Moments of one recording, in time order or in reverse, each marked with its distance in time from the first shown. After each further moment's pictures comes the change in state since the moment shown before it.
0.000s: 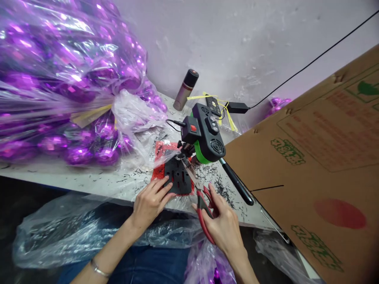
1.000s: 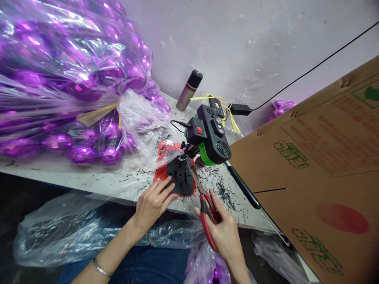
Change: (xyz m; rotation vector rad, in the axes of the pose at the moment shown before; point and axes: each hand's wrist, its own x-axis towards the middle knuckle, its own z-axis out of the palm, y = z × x) left_hand -0.002 -0.001 0.001 -0.038 -0.005 -0.012; right_hand -0.008 -0.002 0.006 0.252 -0.033 0.180
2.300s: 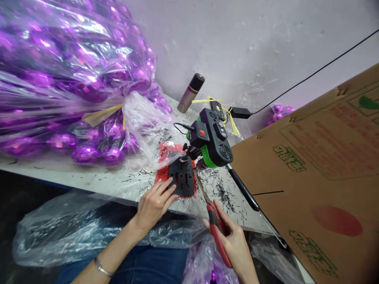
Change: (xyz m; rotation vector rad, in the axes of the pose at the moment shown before) left_hand 0.001 0.000 0.001 0.010 0.020 0.020; right_hand -0.002 -0.001 -0.007 0.244 -0.085 0.225
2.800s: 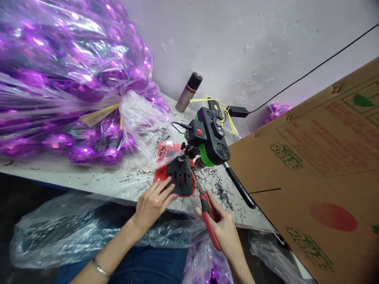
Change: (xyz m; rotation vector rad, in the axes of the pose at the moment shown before) left_hand 0.000 0.000 0.001 0.003 0.010 -0.005; right_hand 0.006 -0.008 0.002 0.009 -0.040 -0.042
